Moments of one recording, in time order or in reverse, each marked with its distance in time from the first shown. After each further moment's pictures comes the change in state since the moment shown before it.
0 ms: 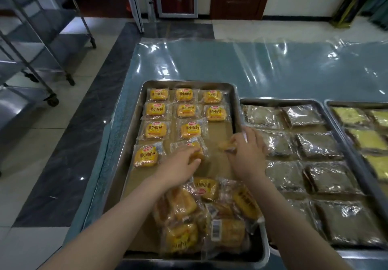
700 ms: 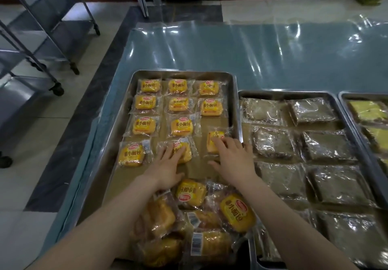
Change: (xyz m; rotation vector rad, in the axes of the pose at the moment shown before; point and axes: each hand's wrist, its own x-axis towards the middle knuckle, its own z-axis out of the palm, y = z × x) left_hand 0.042 -0.032 0.041 0.290 -0.252 -0.258; right_hand 0.020 0.027 0.035 -0.171 -0.234 -0.274
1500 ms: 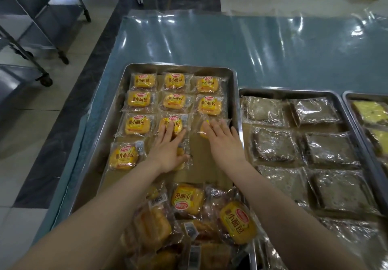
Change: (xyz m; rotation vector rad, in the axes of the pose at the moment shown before) left_hand 0.052 0.003 -0.016 -0.021 0.111 0.043; right_hand 0.055 -0.006 0.009 0.000 -0.088 -0.033
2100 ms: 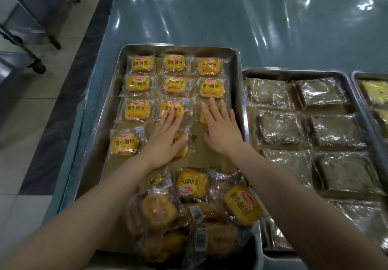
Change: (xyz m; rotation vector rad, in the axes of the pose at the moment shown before) left_hand -0.029 -0.010 -0.004 -0.233 0.089 0.164; right_hand 0.008 -0.007 0.010 0.099 -0.054 -0.026
